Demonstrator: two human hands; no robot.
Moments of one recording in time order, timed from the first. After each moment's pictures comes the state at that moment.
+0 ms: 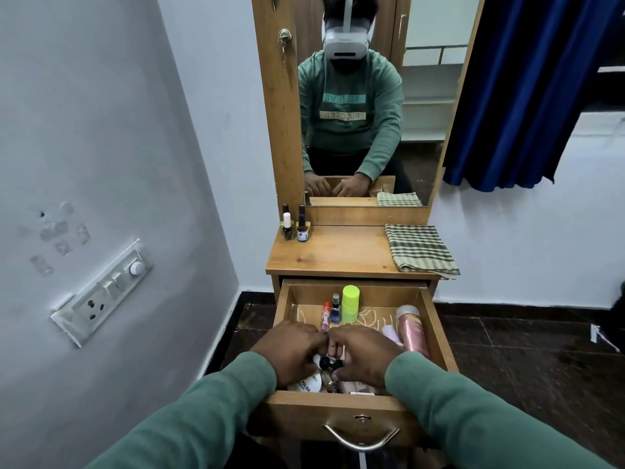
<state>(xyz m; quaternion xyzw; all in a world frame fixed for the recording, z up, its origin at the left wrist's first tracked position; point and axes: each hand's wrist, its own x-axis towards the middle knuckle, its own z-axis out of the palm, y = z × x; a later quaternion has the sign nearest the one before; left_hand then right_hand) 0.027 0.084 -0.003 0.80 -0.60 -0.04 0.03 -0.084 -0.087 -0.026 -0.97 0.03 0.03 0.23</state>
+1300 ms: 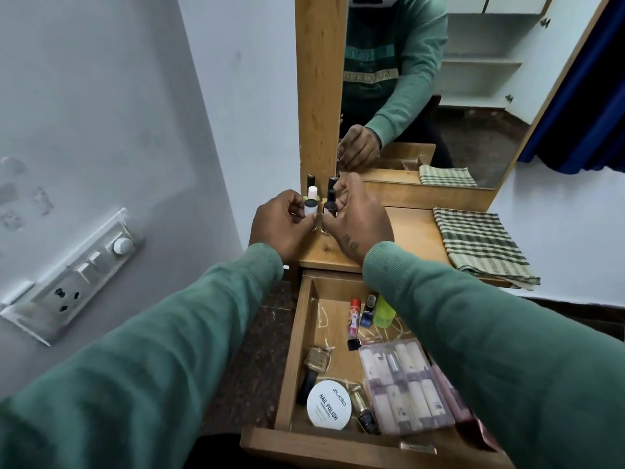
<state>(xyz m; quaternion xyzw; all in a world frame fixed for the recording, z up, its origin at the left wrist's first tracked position) 0.188 0.029 0.044 0.83 -0.29 0.09 0.47 0.103 -0.103 0.058 -0.89 0.18 -0.31 0.28</state>
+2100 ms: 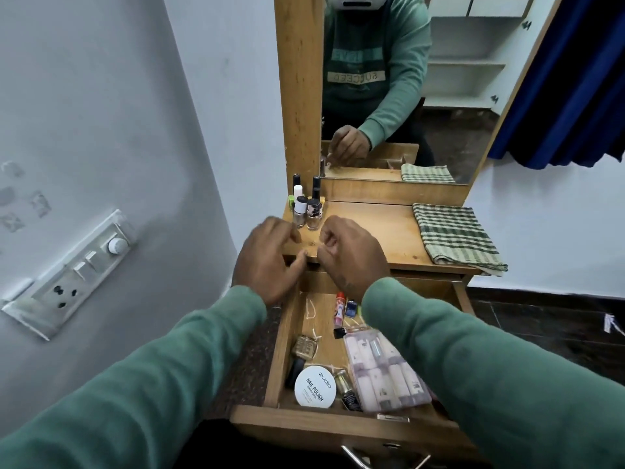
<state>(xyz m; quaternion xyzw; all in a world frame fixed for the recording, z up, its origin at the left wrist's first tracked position) 0.134 0.066 0.022 0.81 -0.44 0.21 0.33 0.035 -0.086 0.032 -0.92 0.09 -0.31 0.24</state>
